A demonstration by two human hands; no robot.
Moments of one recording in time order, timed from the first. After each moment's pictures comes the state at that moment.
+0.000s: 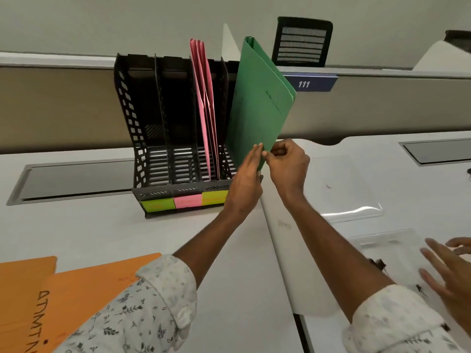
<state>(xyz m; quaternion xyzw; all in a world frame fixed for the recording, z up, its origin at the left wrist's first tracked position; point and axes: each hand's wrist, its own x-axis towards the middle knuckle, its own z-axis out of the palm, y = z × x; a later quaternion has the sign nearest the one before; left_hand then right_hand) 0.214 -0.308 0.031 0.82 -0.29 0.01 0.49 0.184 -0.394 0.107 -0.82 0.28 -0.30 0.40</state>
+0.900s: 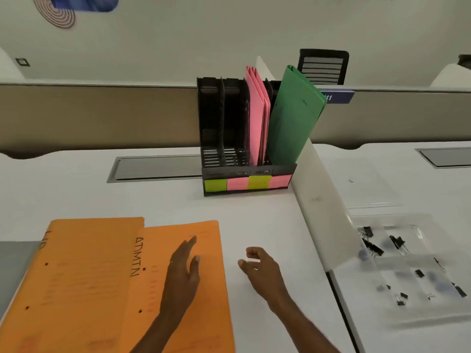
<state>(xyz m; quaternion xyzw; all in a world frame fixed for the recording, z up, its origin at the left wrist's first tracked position) 0.007 0.031 -0.025 0.87 -0.06 -0.03 0.49 -0.048 -0.170 0.021 -0.79 0.28 0.06 0.55</state>
